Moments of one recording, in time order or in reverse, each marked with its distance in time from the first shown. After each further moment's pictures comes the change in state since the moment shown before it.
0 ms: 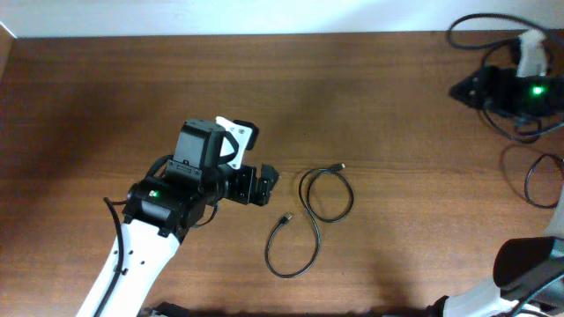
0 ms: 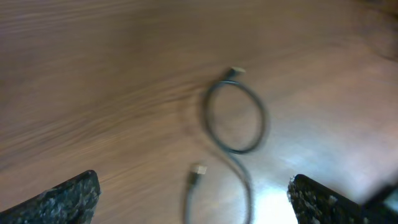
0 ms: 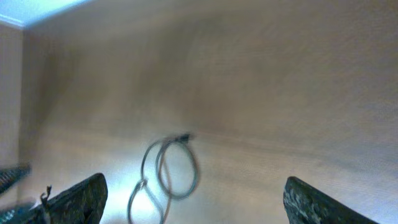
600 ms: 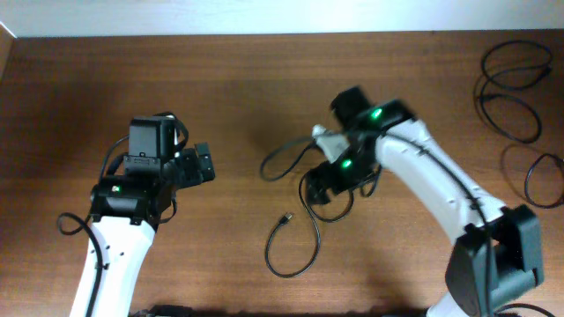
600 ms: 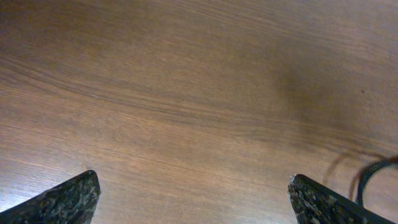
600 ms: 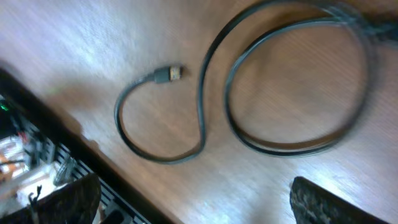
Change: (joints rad) left arm 0.269 0.000 0.000 -0.074 -0.360 -0.138; right arm 0.793 0.000 -0.558 0.281 0.215 0.099
